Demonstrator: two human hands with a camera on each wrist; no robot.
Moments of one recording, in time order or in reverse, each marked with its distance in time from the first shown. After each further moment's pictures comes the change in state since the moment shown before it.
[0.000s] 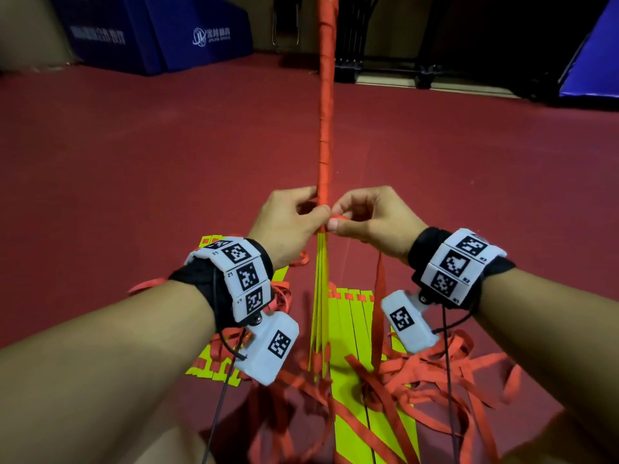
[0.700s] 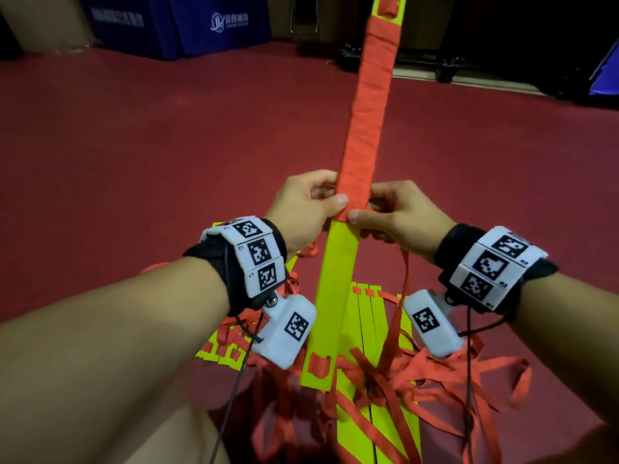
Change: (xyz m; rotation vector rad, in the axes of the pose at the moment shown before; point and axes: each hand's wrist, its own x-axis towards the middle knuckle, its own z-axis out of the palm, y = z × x) left_hand 0.004 -0.007 0.003 -0.351 -0.048 -0.061; right_hand -0.005 -0.001 -0.002 -0.058 -0.059 0.002
